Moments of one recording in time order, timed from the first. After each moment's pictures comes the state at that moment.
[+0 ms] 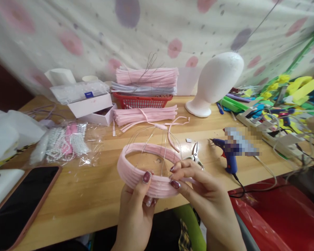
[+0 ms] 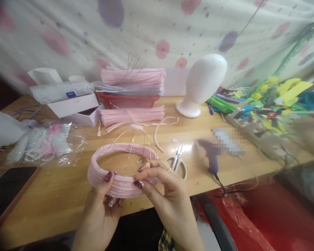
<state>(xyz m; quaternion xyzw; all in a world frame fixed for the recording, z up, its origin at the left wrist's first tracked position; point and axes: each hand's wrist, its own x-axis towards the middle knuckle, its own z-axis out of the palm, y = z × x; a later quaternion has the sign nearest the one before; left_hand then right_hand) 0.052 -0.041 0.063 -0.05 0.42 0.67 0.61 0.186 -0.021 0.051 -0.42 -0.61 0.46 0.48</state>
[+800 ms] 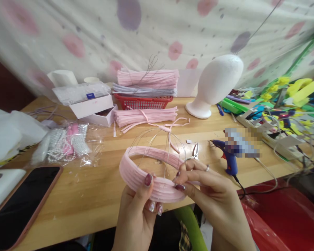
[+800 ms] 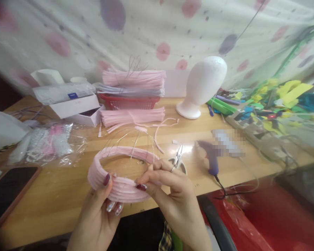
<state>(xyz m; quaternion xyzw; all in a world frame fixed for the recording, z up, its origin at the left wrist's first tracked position) 0.046 -0.046 0.069 0.01 0.40 0.64 0.66 0.195 -0.015 0.064 -0.38 -0.68 0.41 0.47</state>
